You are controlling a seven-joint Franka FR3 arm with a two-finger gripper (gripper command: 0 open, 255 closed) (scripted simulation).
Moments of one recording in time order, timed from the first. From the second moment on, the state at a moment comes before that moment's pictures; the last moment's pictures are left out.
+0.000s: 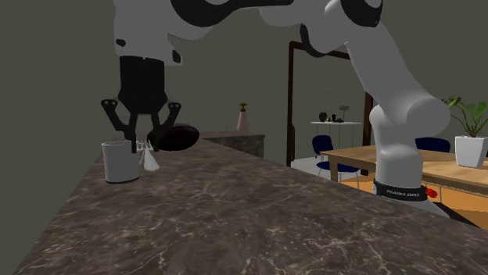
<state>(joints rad) 0.11 0.46 0.60 -1.50 -0.33 1.90 1.56</state>
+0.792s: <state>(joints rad) 0.12 0.44 0.61 -1.36 -0.32 1.75 1.53</state>
